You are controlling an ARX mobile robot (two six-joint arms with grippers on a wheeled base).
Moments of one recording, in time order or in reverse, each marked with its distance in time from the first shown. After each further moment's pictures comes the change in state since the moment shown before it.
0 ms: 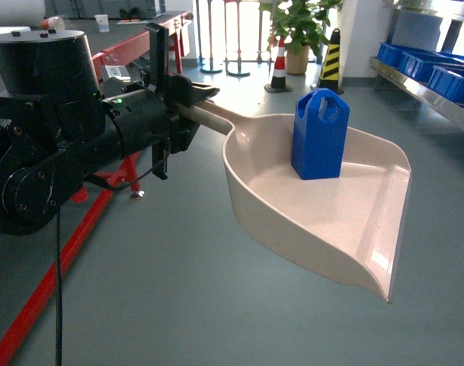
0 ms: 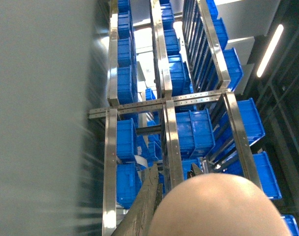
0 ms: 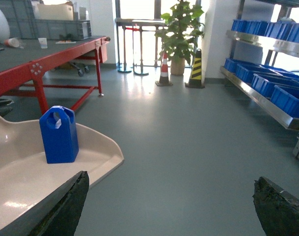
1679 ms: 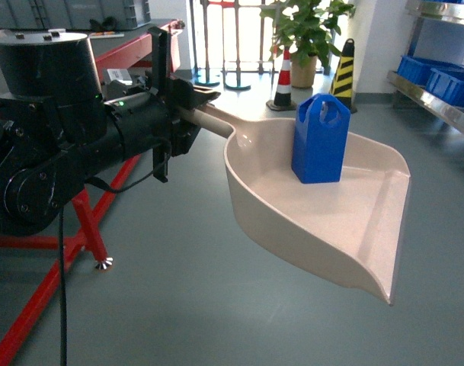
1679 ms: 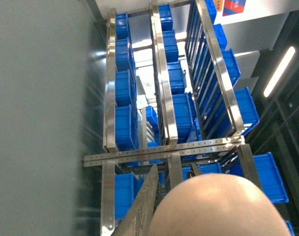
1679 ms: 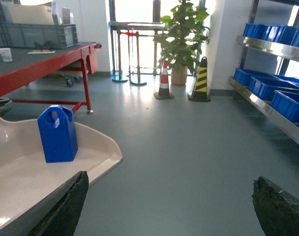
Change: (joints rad) left arm 0.000 0.000 0.001 -0.004 0.001 0.001; right arm 0.000 -0.005 0.000 -0.002 0.000 0.000
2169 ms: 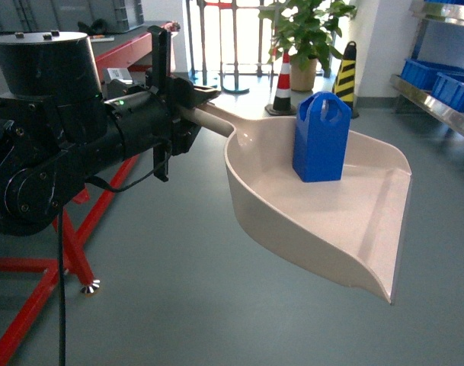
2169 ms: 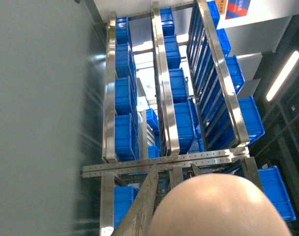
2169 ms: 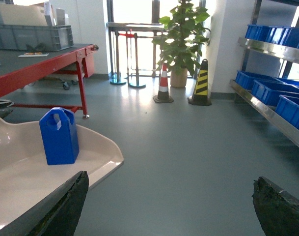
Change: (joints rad) left arm 0.000 0.000 0.000 0.000 -0.001 -0.001; right arm 0.000 0.000 0.000 0.001 0.000 0.000
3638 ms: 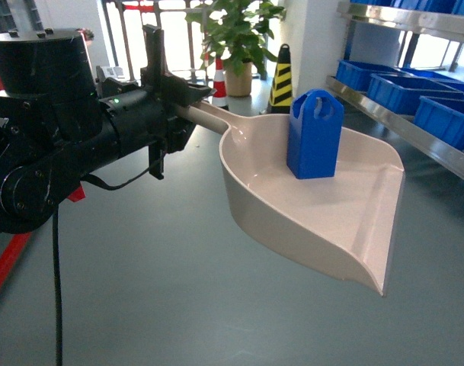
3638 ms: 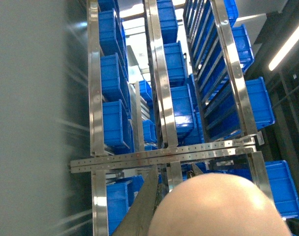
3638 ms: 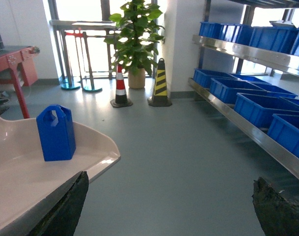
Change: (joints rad) left arm 0.004 0.000 0.000 0.000 -0.002 0.001; right arm 0.000 0.006 0.000 -0.002 0.000 0.000
